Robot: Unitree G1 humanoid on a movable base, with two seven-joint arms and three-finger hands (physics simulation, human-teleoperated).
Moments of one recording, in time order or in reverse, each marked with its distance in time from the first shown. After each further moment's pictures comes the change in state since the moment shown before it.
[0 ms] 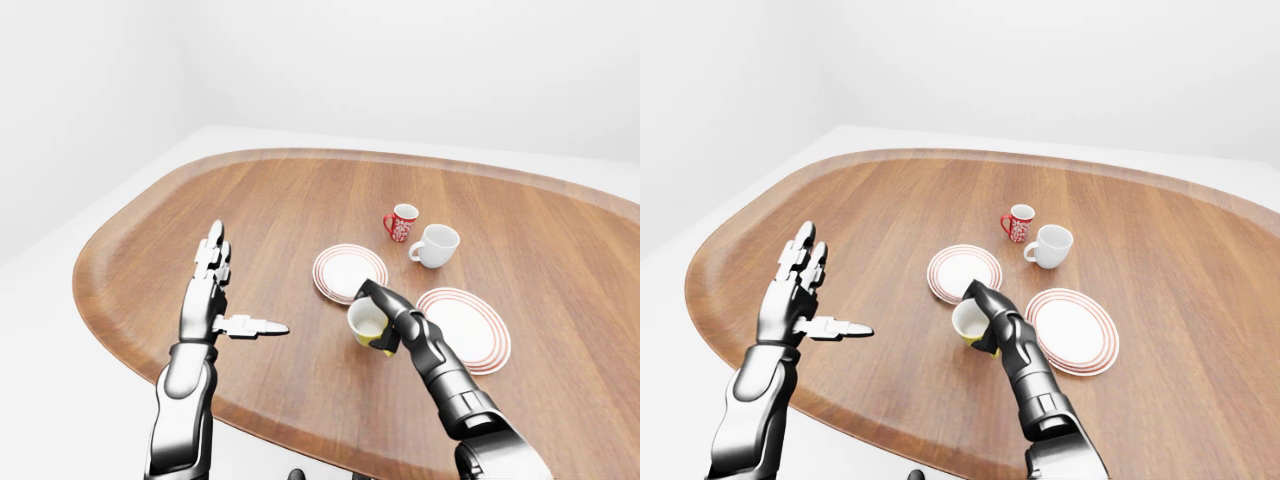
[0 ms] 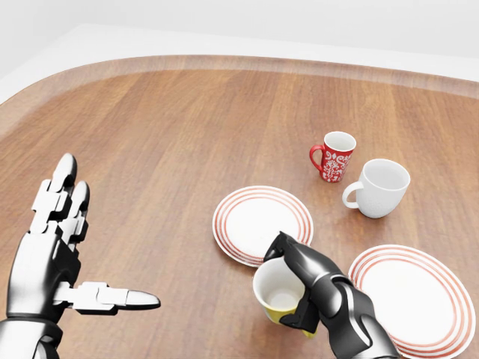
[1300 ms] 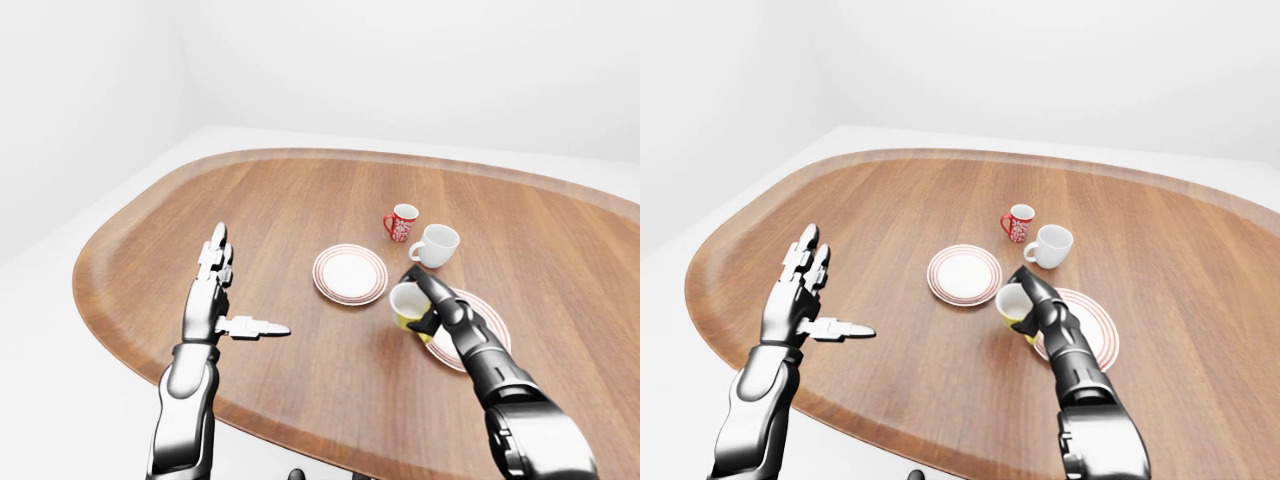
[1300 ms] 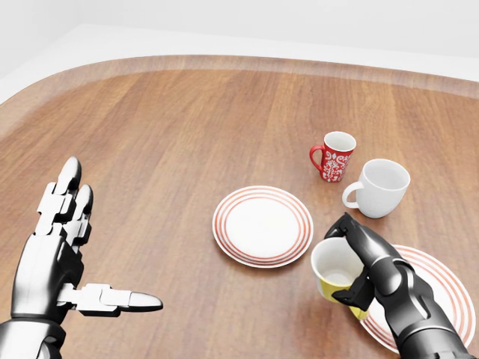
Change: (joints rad) left arm 0.001 -0.002 -0.008 0.017 0.009 0.000 0.001; right arm -0.135 -0.203 -0.097 0.274 0.137 -0.071 -0.099
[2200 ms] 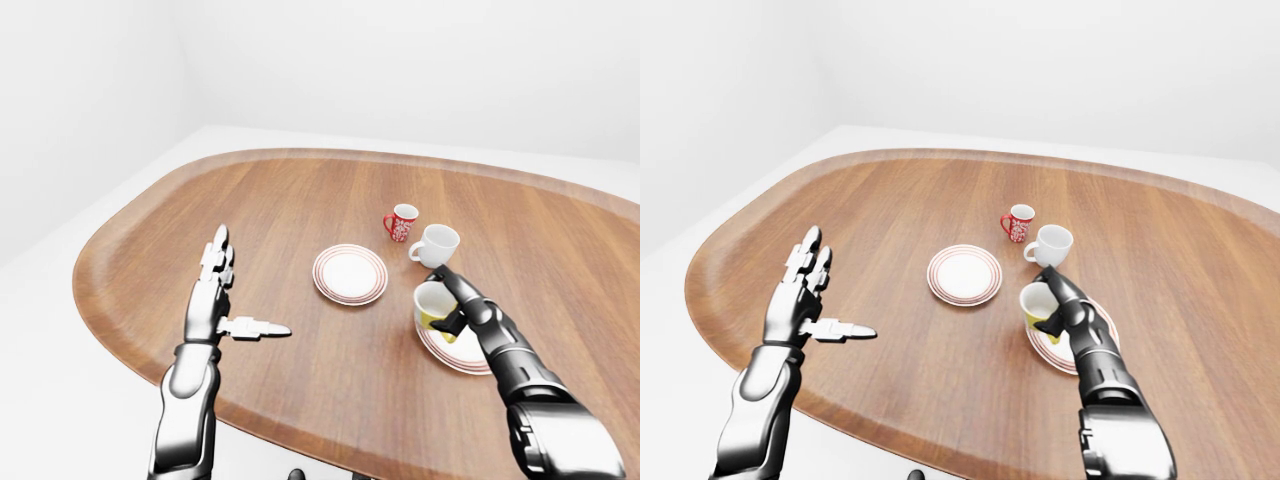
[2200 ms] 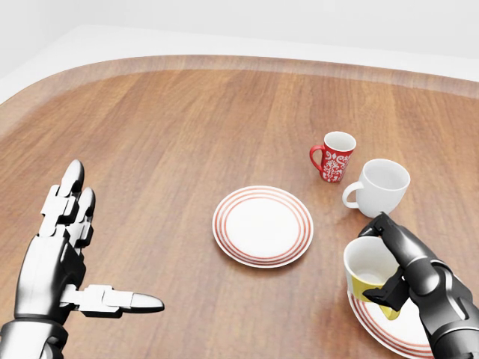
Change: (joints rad) left arm 0.000 -0.001 -0.005 0.016 0.008 0.000 0.002; right arm 0.006 -0.105 -0.047 0.038 0.045 -0.016 0.006
